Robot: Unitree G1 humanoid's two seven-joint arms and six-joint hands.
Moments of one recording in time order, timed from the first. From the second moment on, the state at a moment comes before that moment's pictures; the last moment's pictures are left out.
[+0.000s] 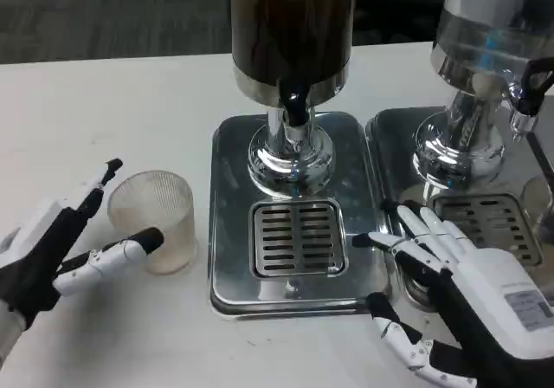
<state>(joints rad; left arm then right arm) -0.06 0.58 0.04 0.51 0.32 -0.50 -0.13 0.42 -0.41 0.14 -0.28 -0.72 -0.38 -0.12</state>
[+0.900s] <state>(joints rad) -0.25 0.65 -0.03 0.90 0.37 -0.69 -0.01 0.44 -0.34 0.19 -0.33 -0.76 -0.34 -0.12</state>
